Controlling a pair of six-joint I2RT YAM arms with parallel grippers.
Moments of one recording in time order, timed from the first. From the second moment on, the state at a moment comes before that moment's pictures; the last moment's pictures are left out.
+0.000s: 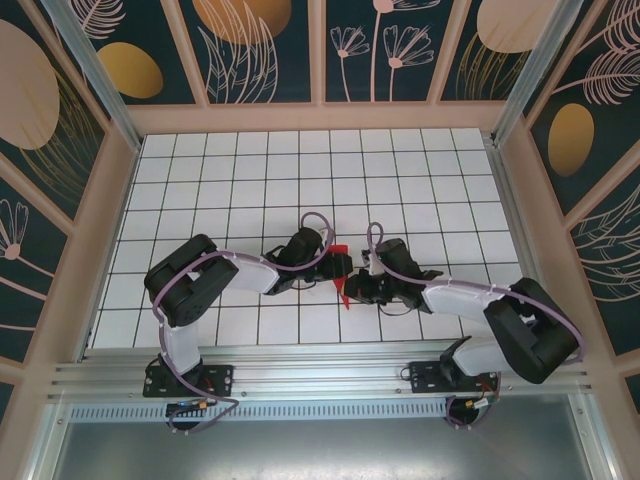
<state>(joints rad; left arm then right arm) -0.82 1.90 0.82 0.44 0.31 -0.92 0.66 1.36 0.44 0.09 -0.53 0.88</state>
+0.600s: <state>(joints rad) -0.82 1.90 0.83 0.43 0.32 -0.92 0.65 1.43 0.33 0.23 -0.53 0.89</state>
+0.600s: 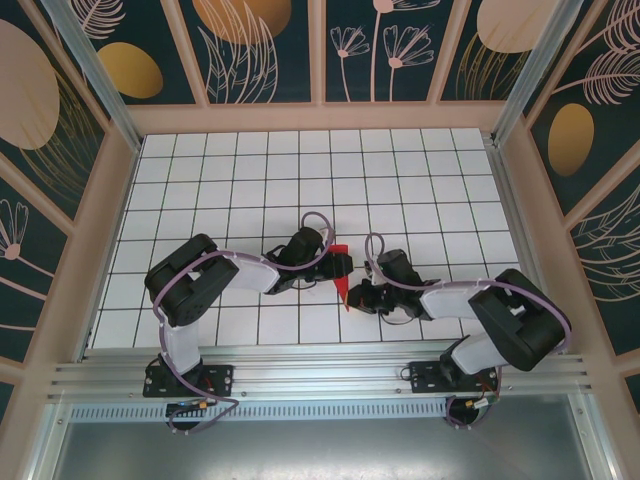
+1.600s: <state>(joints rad) -0.82 1.90 0.83 0.43 0.32 -0.92 0.68 1.36 0.42 0.19 -0.47 0.94</state>
